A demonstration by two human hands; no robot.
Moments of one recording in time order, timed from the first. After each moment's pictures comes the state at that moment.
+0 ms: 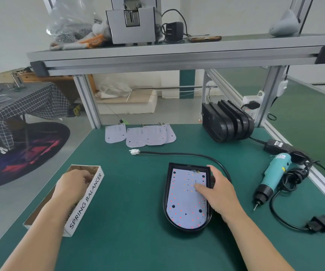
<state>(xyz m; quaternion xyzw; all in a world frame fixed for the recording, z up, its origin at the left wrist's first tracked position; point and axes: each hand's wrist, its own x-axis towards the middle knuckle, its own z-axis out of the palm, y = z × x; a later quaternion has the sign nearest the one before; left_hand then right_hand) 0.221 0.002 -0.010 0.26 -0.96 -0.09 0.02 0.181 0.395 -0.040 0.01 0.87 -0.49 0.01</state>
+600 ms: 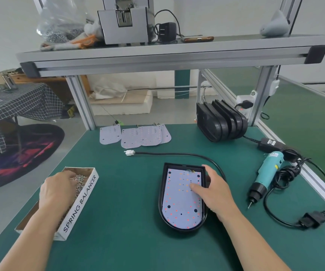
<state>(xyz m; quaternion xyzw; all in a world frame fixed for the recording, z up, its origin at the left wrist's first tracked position) 0.234 0.006 -0.007 0.32 -0.93 -0.10 0.13 0.184 0.396 -0.034 0.02 0.87 -0.50 0.02</state>
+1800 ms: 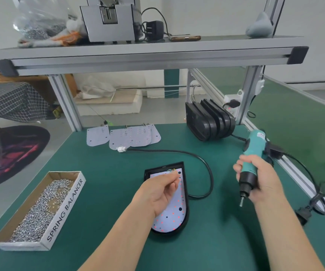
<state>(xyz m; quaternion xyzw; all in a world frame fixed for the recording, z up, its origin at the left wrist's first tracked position) 0.201 0.246 0.006 0.26 -0.43 -0.85 -0.15 0.165 0.490 0.009 0.16 0.45 -0.88 -0.02</state>
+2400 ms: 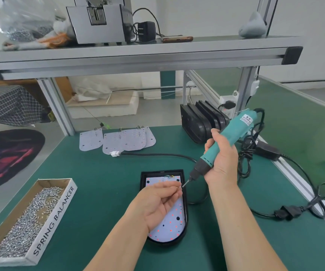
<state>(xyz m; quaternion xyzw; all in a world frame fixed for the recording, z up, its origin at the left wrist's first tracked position) 0.206 0.249 -0.001 0.19 -0.45 -0.85 -0.18 0.136 0.405 0.040 0.08 0.37 -0.91 -0.16</state>
